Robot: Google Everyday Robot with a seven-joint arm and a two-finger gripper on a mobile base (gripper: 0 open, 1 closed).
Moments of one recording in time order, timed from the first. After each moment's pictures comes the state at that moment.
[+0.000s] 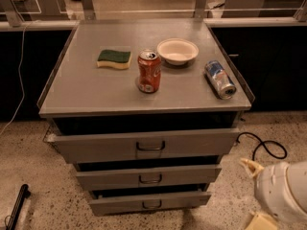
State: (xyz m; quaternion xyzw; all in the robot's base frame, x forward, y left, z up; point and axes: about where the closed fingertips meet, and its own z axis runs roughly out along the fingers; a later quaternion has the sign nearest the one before) arm 0.317 -0.189 0.749 -0.55 0.79 0.14 0.22
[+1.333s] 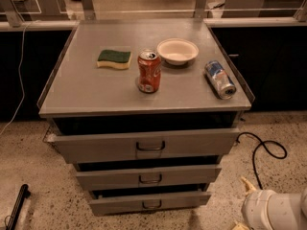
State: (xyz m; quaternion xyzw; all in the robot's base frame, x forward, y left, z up) arm 0.330 -0.203 0.638 -0.46 0.84 0.12 0.26
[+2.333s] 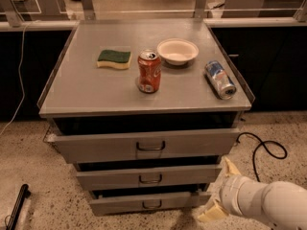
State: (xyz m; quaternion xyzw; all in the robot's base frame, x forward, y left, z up) arm 0.401 -0.176 0.618 -0.49 0.80 0.02 0.34
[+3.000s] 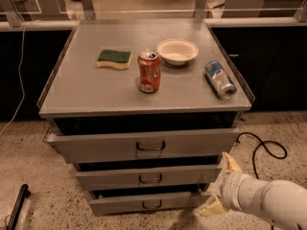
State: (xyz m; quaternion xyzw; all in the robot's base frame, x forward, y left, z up) arm 0.421 -0.187 0.611 -0.50 0.79 -0.01 0.36
